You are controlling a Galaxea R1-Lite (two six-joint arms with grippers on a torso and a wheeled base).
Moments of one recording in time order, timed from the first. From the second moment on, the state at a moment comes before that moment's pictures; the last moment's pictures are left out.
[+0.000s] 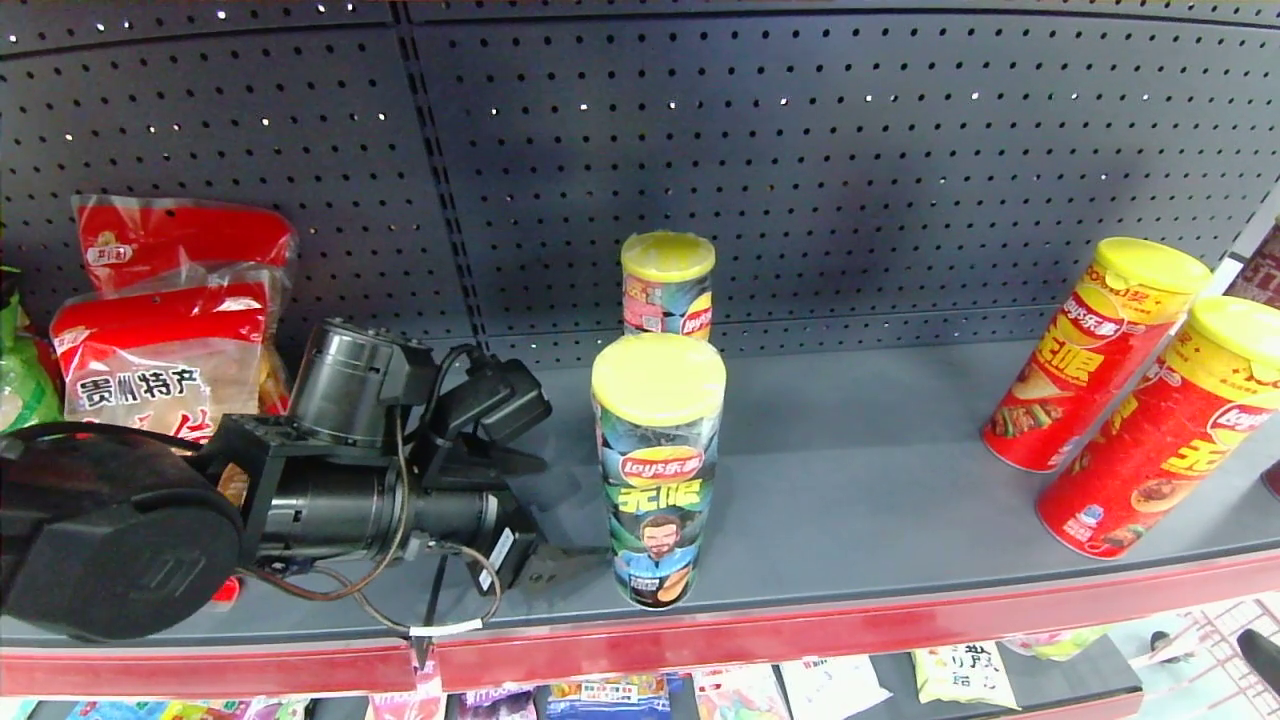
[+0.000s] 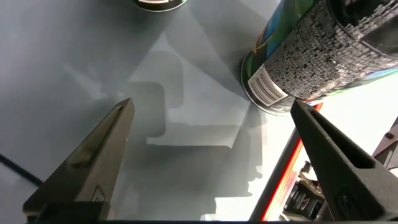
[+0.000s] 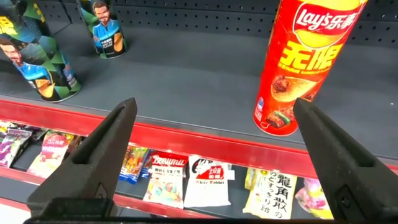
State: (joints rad) left arm -0.53 1.69 -0.79 -0.26 -0.34 0.28; right arm 0.32 0.47 -0.20 -0.24 -0.04 -0.03
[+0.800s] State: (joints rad) left arm -0.54 1.72 -0.82 -0.26 -0.34 0.28; right arm 0.32 0.47 -0.20 -0.24 -0.04 -0.03
